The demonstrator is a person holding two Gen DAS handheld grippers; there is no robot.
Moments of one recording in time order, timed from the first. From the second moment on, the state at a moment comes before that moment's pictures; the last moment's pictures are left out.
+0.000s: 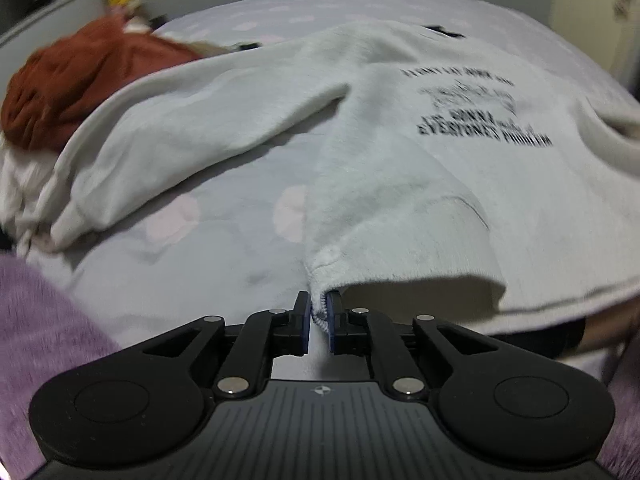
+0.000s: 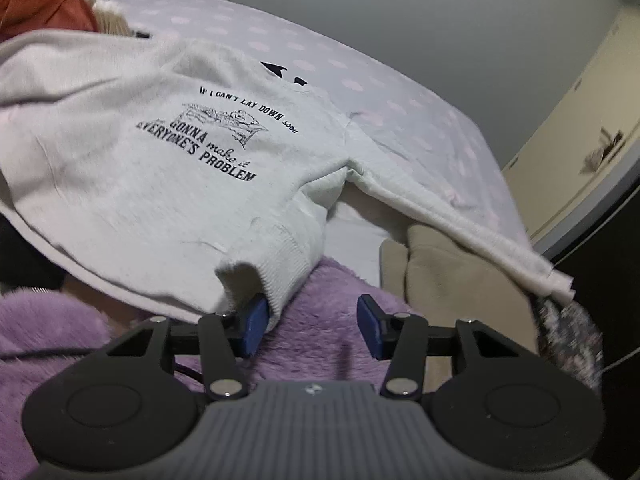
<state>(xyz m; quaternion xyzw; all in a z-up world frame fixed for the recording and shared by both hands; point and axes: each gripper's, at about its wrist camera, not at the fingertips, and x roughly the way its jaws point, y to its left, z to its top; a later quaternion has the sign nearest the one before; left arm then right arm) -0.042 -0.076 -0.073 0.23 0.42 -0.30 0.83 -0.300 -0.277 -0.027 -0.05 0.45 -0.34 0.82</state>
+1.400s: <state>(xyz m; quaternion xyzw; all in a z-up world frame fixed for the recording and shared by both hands) -0.023 -0.061 -0.093 0.24 0.49 -0.31 0.78 -0.360 -0.333 -0.009 0.19 0.39 -0.36 0.82</state>
